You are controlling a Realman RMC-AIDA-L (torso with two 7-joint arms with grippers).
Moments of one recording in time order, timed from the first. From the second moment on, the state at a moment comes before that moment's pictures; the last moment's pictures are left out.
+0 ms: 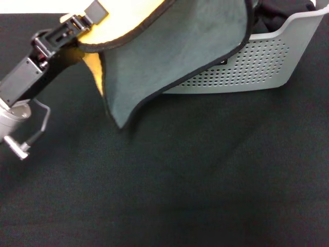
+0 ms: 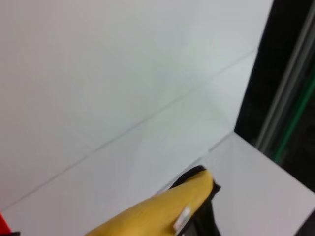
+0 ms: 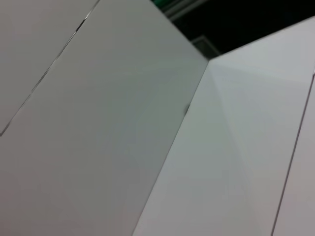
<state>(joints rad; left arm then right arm) -0.45 -1.98 1.53 0.18 0.48 1.87 -1.65 0.59 2.02 -1.56 -0.98 2.57 1.05 -2.55</state>
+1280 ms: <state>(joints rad) -0.29 -1.88 1.45 0.36 0.72 1.91 -1.68 0.15 2.01 -1.50 -1.55 1.82 1.13 -1.80</state>
